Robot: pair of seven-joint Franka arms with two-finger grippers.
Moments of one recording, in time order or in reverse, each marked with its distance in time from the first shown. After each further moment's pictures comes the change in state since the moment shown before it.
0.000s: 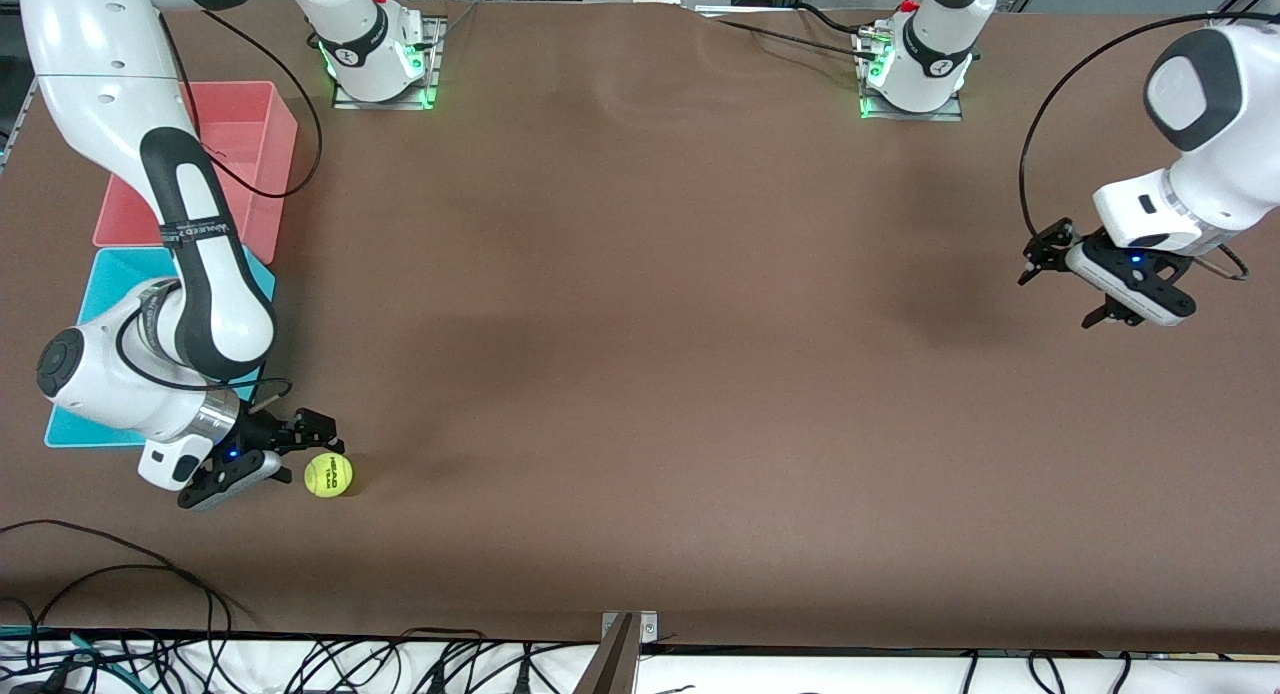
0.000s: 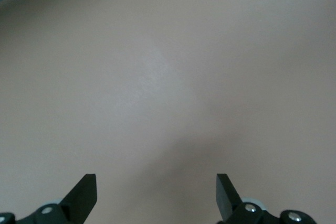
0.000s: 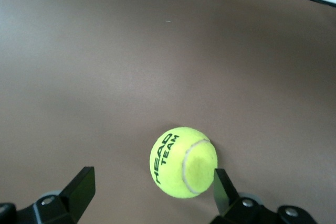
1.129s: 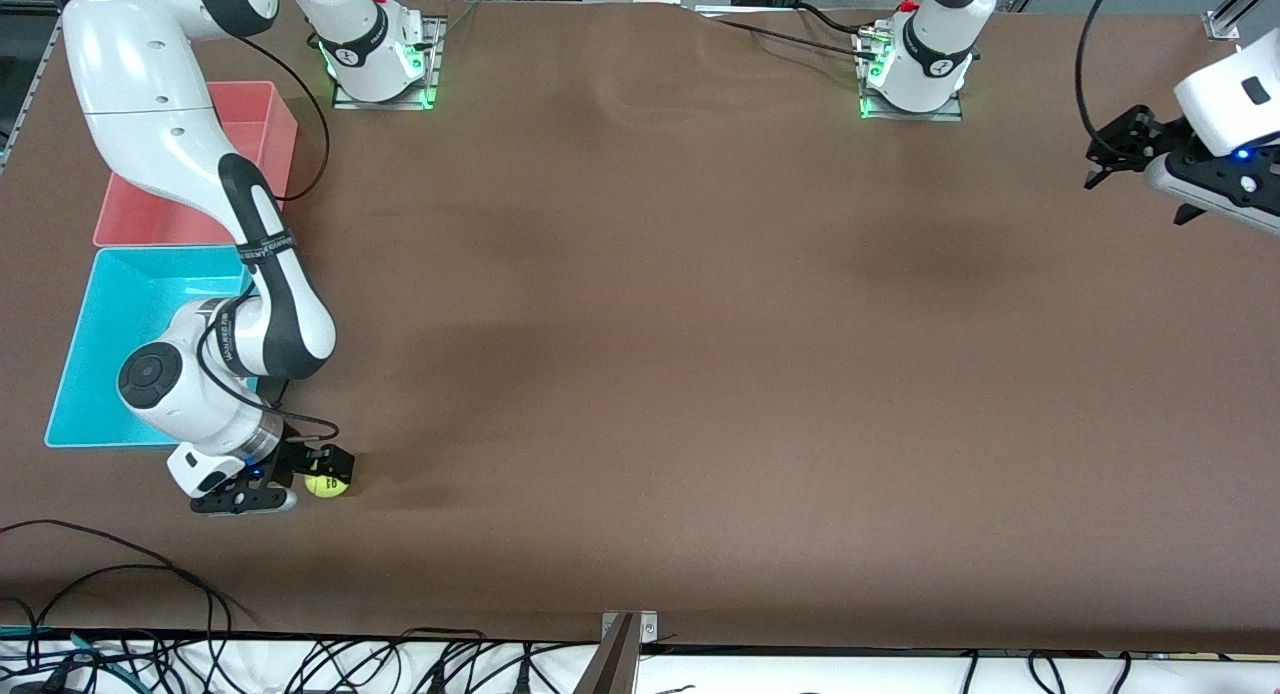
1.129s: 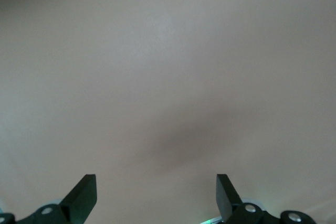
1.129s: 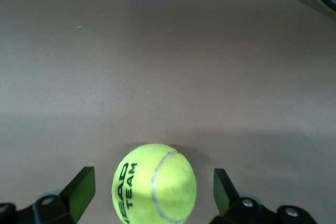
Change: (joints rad) left arm -0.042 -0.009 -0.082 0.477 0.210 -0.643 -0.407; right arm 0.048 0.100 -0.002 0.055 -0.362 0.134 0.651
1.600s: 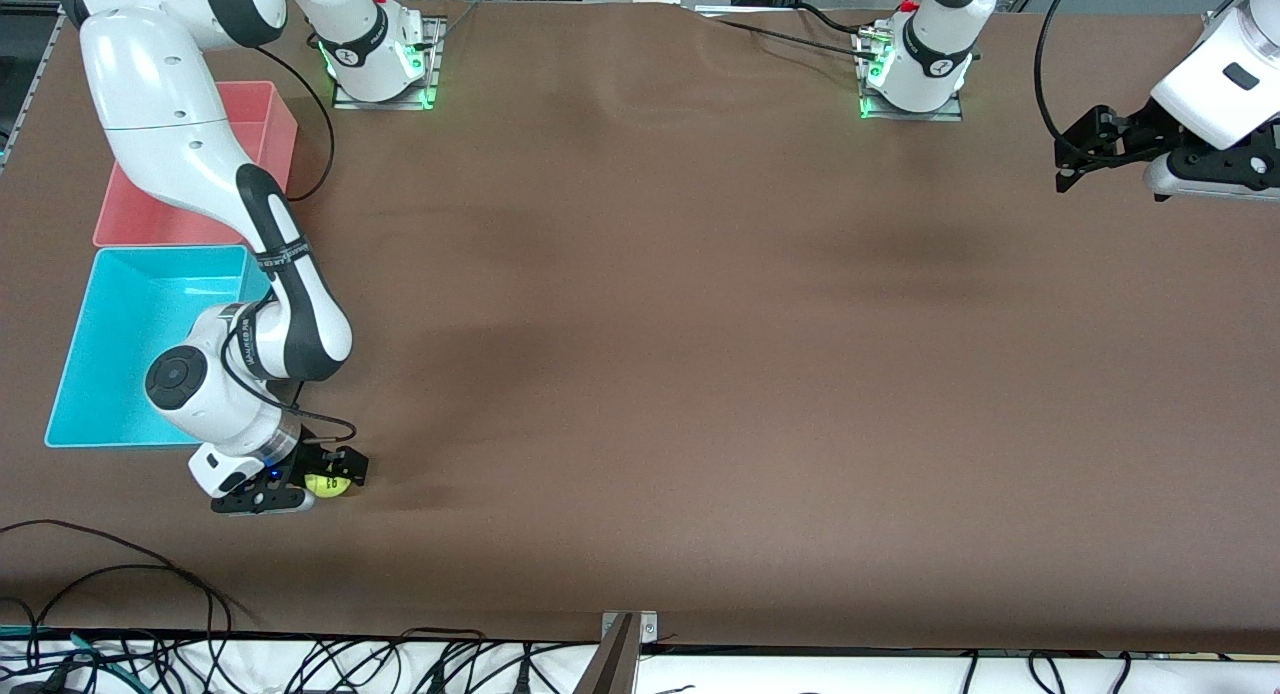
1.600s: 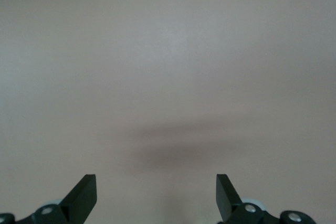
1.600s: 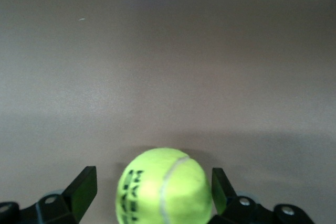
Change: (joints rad) left arm -0.010 0.006 -0.058 0.058 0.000 -0.015 -0.386; right arm 0.015 0.031 0.000 0.001 -0.002 0.040 0.008
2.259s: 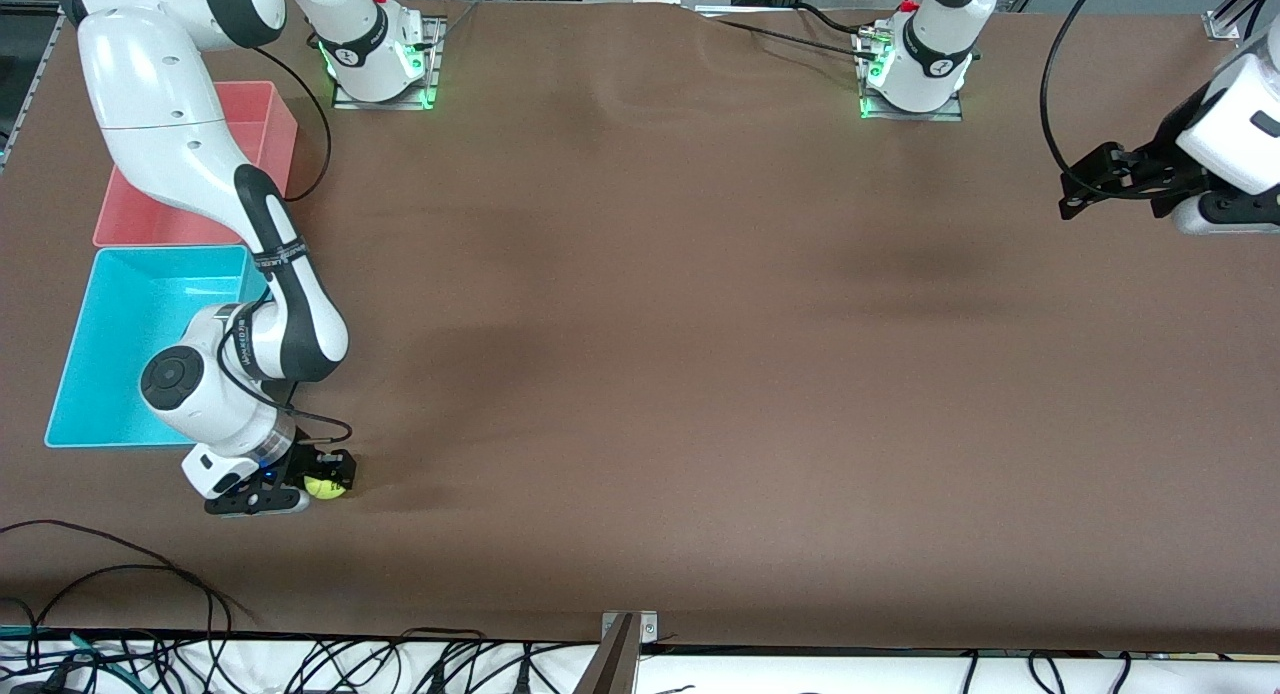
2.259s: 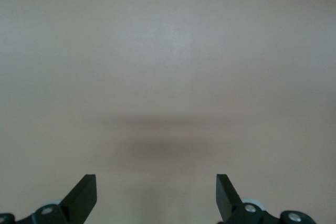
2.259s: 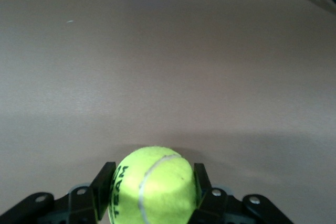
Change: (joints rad) left arm -0.027 0.058 0.069 0.042 -0.049 0.000 -0.112; right arm -0.001 -0.001 -0.012 0.006 -0.019 -0.003 0.000
